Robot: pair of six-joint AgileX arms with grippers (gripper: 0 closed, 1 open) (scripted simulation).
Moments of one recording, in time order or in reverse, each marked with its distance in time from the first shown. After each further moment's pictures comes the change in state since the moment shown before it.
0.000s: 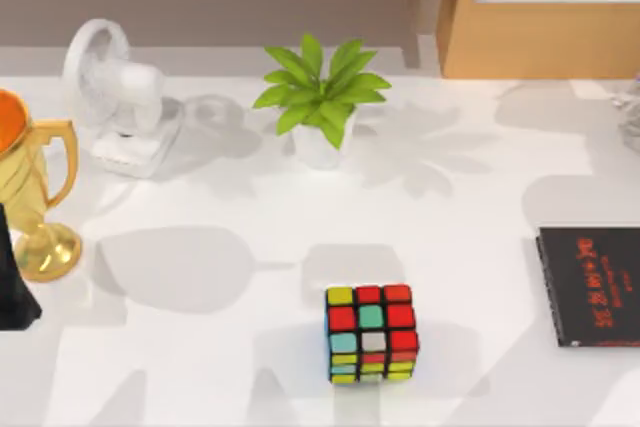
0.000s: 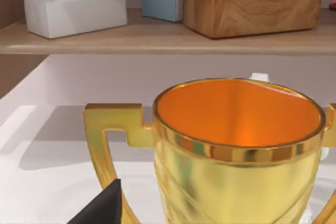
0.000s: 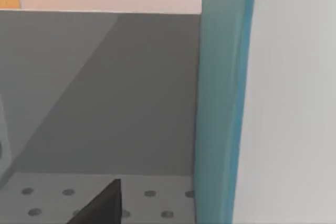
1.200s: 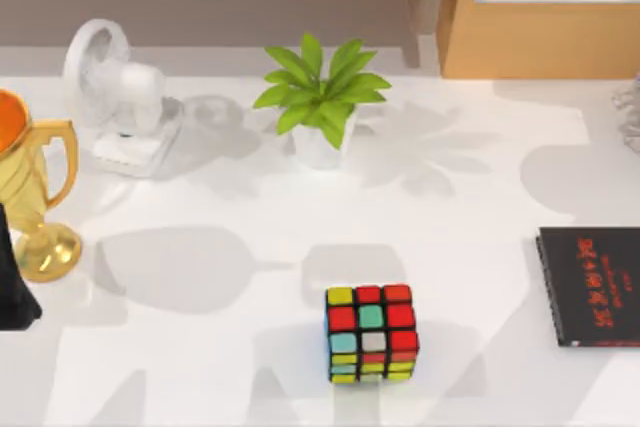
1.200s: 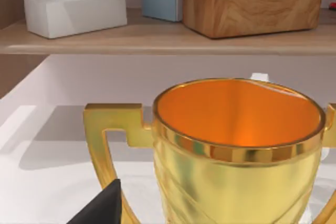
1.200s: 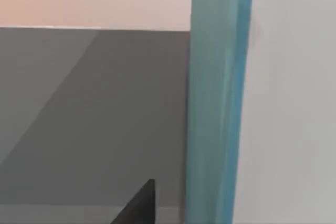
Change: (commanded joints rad) left arm 0.000 0.000 0.000 0.000 0.000 0.000; right arm 0.027 0.099 0.152 -0.054 0.028 -0.001
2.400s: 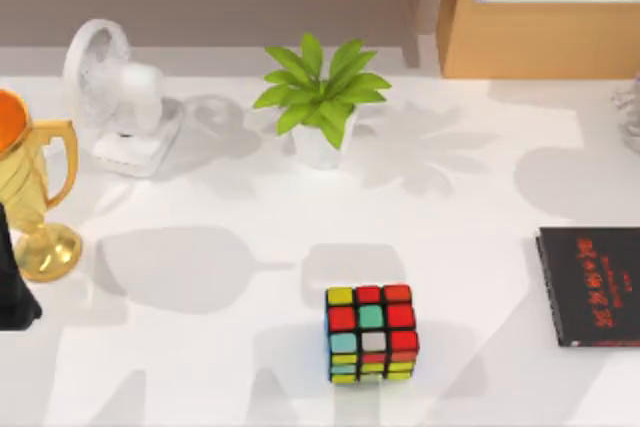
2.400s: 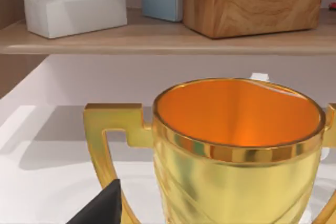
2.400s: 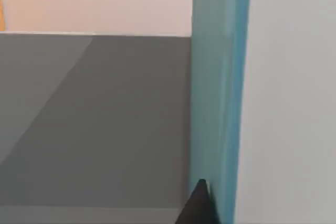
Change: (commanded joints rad) left arm 0.000 0.000 0.000 0.000 0.000 0.000; right arm -0.008 -0.026 -0.015 -0.008 -0.005 0.002
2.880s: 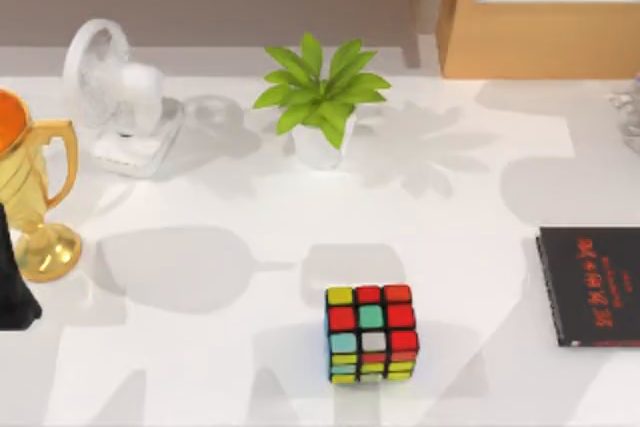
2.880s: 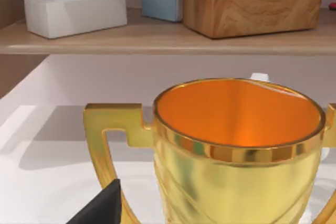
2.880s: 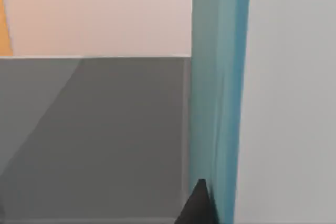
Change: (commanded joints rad) left arm 0.000 0.000 0.000 0.000 0.000 0.000; right arm 0.001 -0.044 -0.023 -0.012 0.007 0.031
